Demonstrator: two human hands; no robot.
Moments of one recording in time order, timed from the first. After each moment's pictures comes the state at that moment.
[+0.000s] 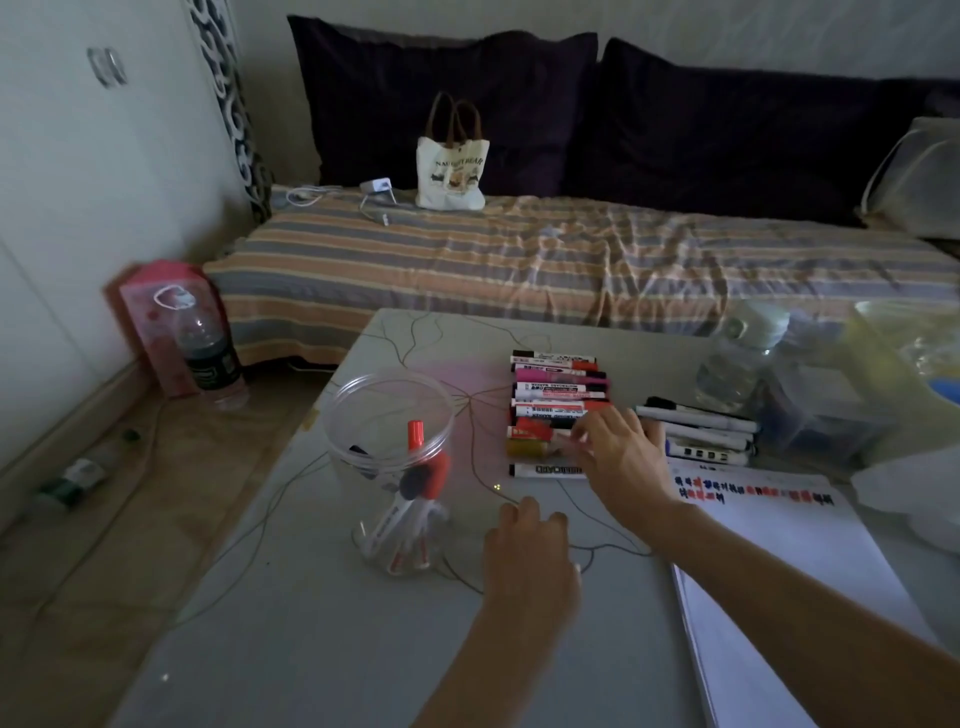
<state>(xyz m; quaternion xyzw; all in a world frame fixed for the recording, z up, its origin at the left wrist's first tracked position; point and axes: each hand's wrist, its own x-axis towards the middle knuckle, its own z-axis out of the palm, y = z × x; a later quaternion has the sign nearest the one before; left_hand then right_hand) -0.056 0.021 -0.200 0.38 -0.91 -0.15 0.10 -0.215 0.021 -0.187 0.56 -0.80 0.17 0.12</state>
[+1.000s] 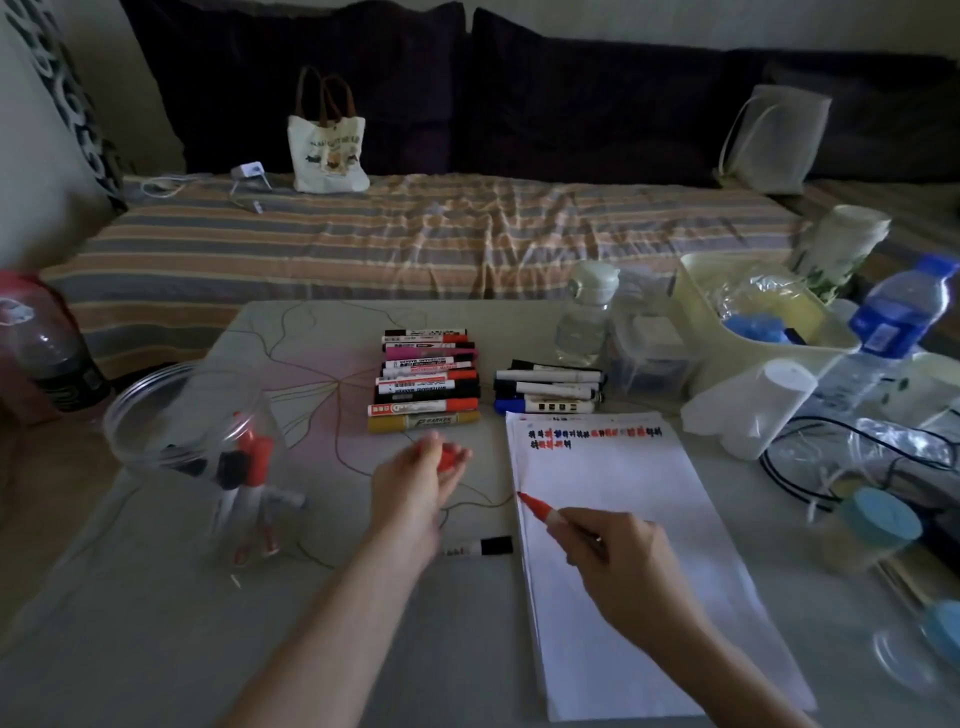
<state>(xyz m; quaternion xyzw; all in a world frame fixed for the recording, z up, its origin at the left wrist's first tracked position) -0.108 0.047 -0.161 0.44 -0.32 -0.77 0.34 -0.207 0.213 -0.170 0.43 -0.83 0.33 -0.11</state>
